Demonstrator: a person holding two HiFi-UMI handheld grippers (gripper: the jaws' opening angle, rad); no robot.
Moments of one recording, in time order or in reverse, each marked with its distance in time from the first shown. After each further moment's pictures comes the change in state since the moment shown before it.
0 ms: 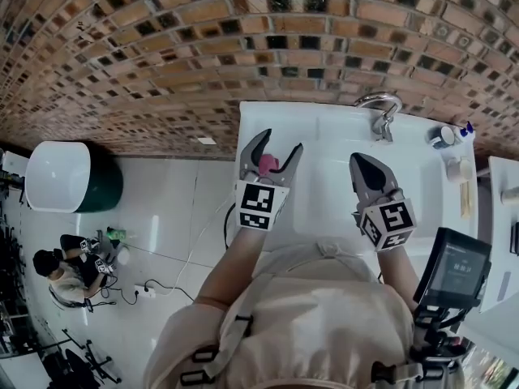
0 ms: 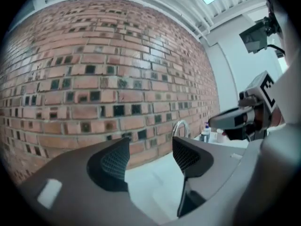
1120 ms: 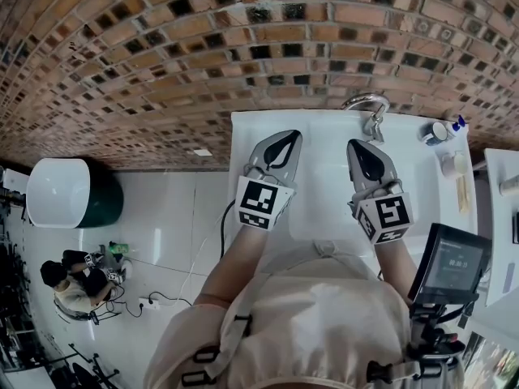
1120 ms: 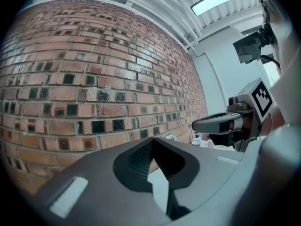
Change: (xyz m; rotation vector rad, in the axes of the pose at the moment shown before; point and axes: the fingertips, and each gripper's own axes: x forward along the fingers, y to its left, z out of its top) left arm 0.025 -0.039 0.052 0.044 -0.110 -0.146; right arm -0.002 -0.021 0.046 -0.085 -0.132 -0.080
